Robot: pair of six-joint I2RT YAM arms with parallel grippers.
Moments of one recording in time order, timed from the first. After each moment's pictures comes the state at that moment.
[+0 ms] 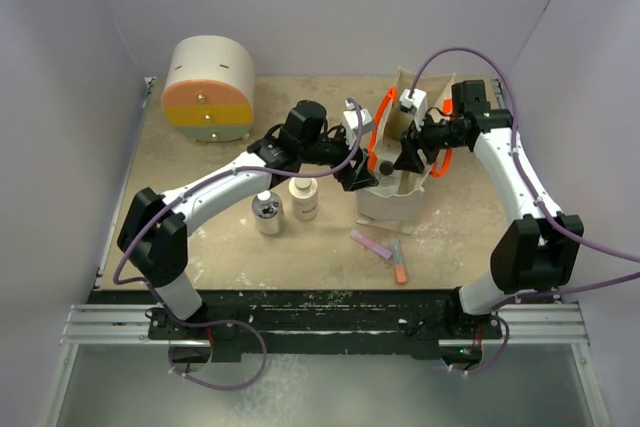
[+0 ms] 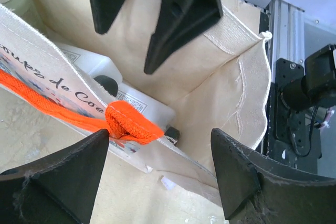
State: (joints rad) left arm -0.74 1.69 1.37 -0.09 0.60 -0.01; right arm 0.08 1.53 1.40 -0.91 -0.78 -0.71
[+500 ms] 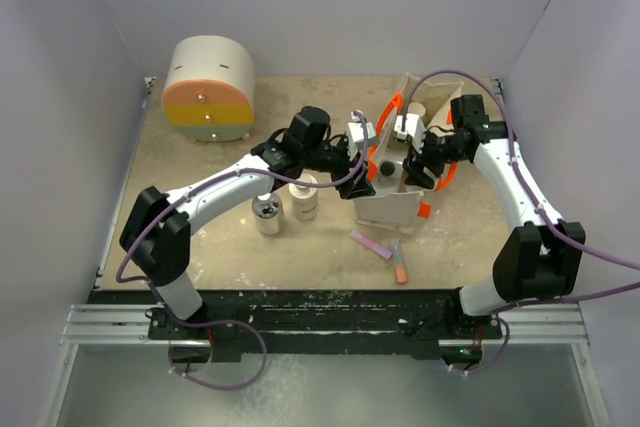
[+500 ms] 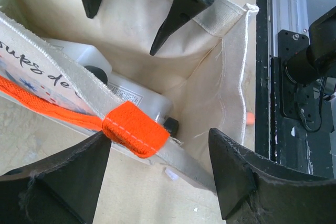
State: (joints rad) left arm -0.75 1.69 1.34 -0.13 0.65 0.14; right arm 0.07 1.49 1.30 -0.95 -0.64 -1.08
